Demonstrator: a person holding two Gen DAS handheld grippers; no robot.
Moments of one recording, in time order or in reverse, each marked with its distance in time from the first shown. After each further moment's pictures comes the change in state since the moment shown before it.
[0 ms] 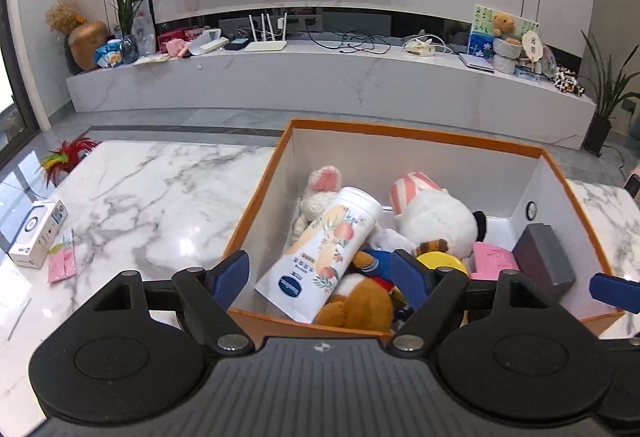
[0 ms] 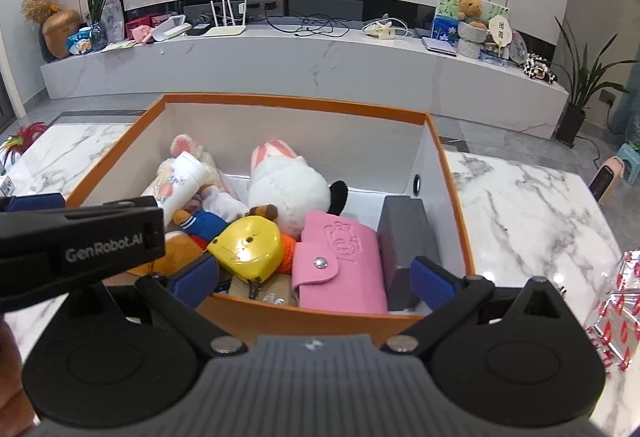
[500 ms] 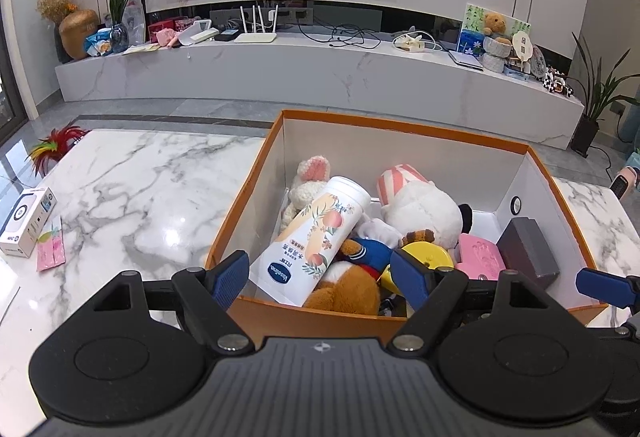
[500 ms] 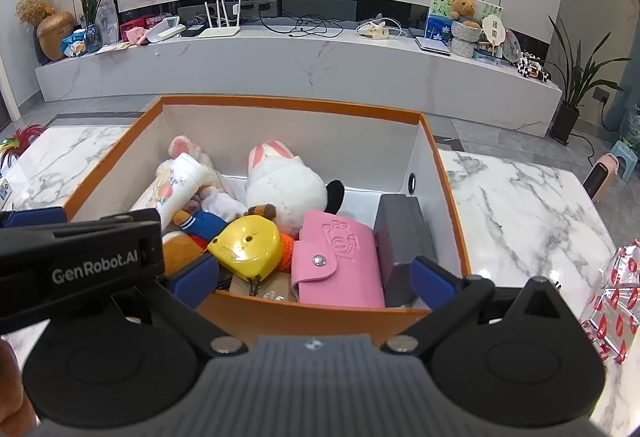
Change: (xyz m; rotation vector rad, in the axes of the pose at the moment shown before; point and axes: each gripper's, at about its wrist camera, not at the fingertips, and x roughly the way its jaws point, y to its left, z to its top) left arm -0.002 0.002 -0.003 -0.018 0.022 -0.040; right arm -0.004 0.002 -0.001 0.006 0.000 -0.012
